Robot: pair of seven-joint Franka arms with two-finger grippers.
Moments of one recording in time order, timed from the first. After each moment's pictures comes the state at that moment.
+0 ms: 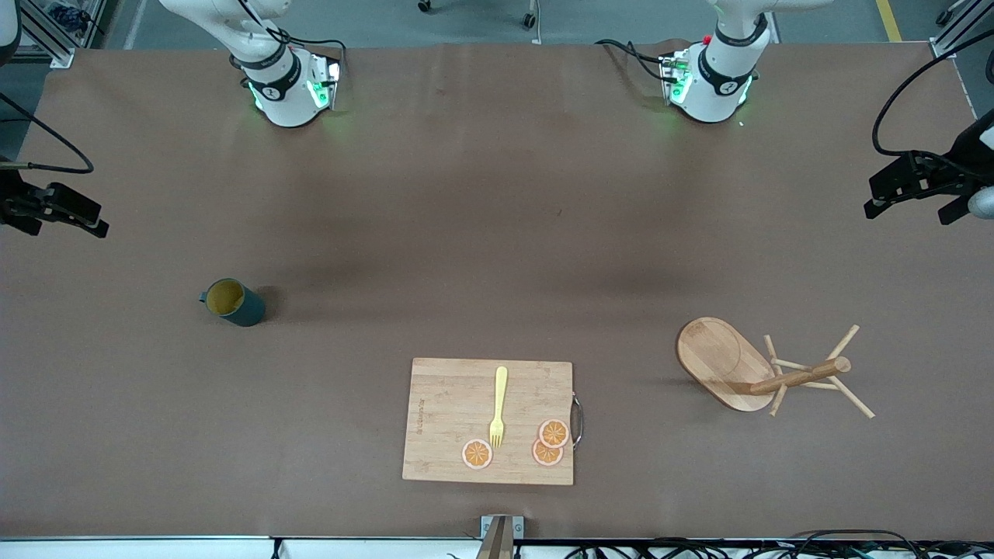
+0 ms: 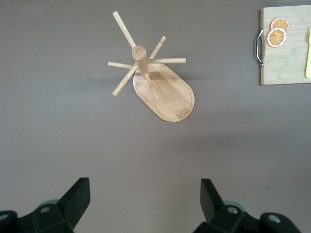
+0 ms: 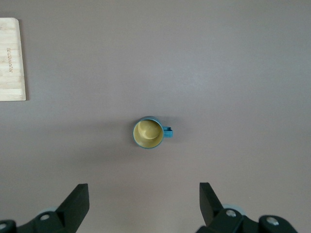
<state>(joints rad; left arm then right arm) -0.03 0.00 0.02 -1.55 -0.04 1.62 0.08 -0.06 0.02 -0.03 -1.60 0.00 1.63 -0.04</state>
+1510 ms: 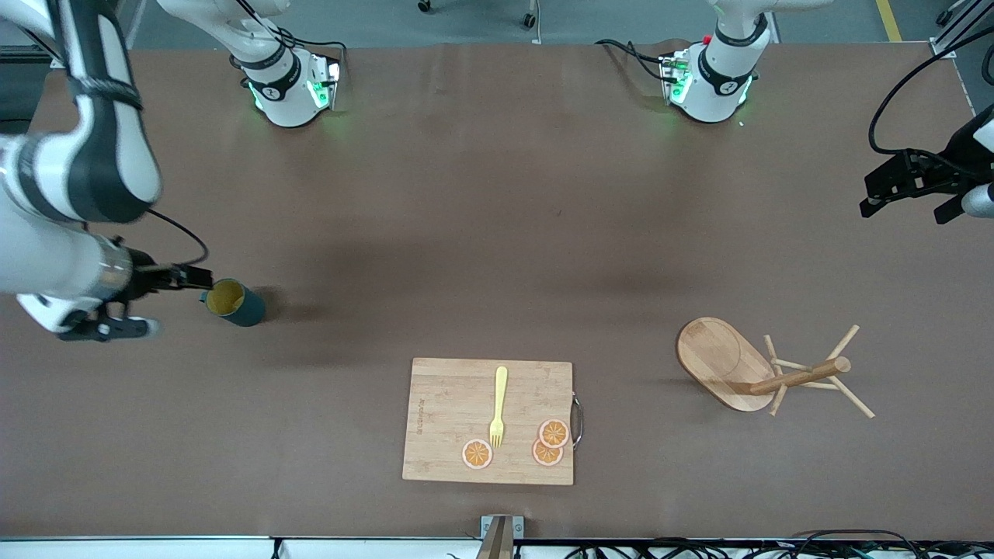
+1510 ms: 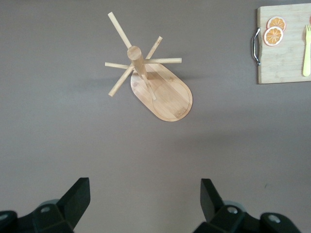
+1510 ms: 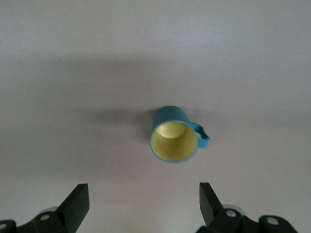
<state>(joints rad) -0.03 0.00 0.01 -1.55 -0.04 1.62 0.08 0.04 0.33 -0.02 -1.65 0.00 1.75 -0.04</state>
